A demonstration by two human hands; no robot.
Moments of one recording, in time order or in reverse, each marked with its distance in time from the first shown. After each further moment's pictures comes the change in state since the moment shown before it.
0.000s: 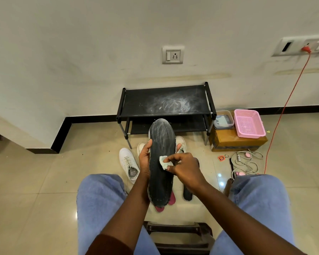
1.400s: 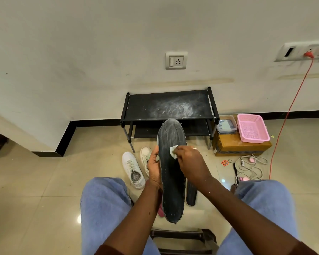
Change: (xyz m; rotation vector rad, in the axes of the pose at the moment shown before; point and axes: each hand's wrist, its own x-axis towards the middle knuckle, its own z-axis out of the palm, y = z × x) left_hand -0.004 -0.012 -0.001 -0.115 -0.099 -0.034; right_hand 0.023 0.002 -0.012 -0.643 0.090 -0.406
